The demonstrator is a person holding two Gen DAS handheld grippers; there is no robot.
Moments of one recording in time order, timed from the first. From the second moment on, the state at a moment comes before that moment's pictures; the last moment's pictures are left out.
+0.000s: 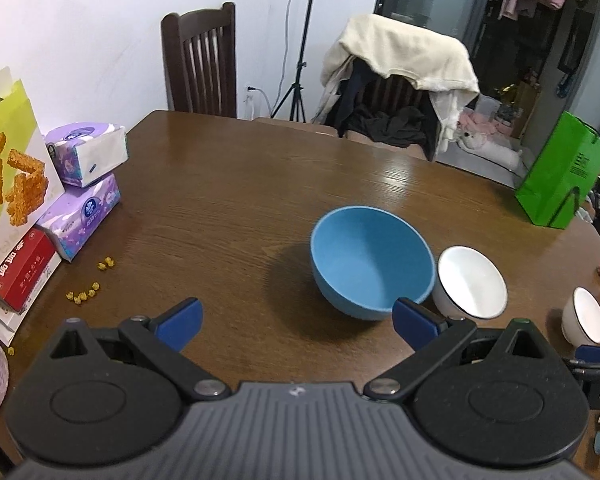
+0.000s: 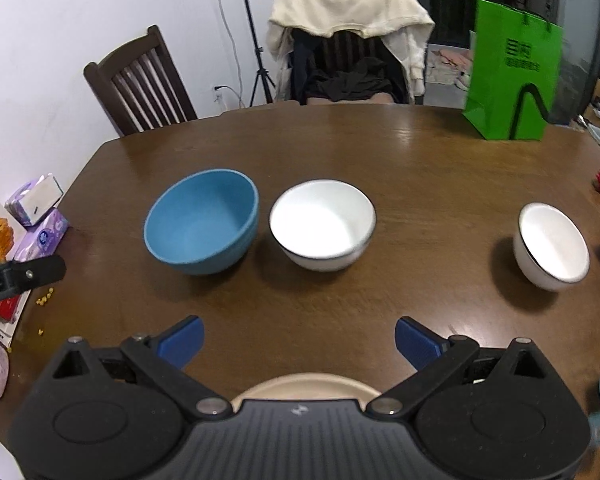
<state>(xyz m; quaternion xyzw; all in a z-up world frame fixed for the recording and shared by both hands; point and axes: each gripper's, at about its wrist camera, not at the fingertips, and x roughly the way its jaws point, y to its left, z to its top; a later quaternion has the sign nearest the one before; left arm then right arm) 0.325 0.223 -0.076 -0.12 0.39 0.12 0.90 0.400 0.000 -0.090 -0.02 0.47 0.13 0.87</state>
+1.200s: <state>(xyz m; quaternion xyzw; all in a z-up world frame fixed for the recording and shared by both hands) 0.441 0.258 -0.141 -0.18 0.47 0.19 0.84 0.576 0.091 -0.144 -0.07 0.53 0.15 0.83</state>
